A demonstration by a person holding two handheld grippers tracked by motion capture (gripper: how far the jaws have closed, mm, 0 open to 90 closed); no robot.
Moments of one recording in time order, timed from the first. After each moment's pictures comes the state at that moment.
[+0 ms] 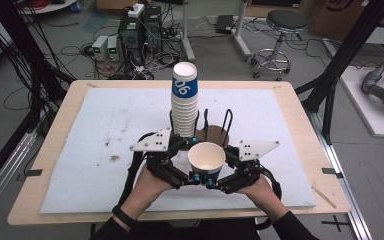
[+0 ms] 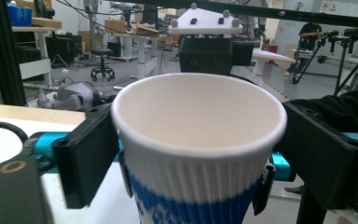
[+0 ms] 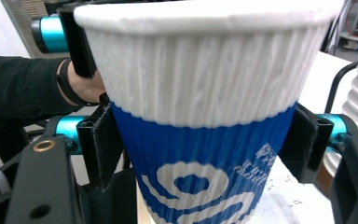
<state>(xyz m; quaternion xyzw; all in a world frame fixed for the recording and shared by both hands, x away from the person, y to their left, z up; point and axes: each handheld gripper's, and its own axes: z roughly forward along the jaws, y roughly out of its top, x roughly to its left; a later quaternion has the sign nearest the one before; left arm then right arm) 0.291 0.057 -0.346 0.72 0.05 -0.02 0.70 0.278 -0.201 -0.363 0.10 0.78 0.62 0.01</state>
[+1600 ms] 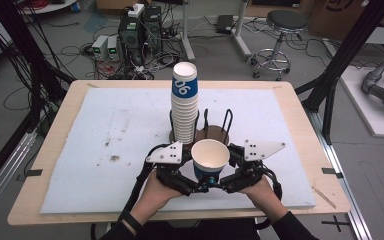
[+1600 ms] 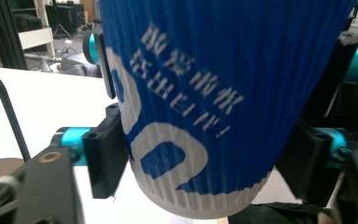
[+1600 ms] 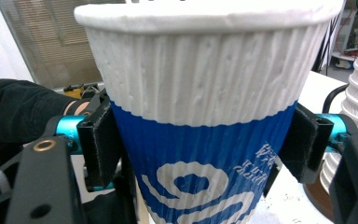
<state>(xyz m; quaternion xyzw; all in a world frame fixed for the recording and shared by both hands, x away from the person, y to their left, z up) 0.285 0.036 -0.381 0.76 0.05 -0.01 0.65 0.274 -0.204 -0.358 0.10 0.76 0.65 0.02</state>
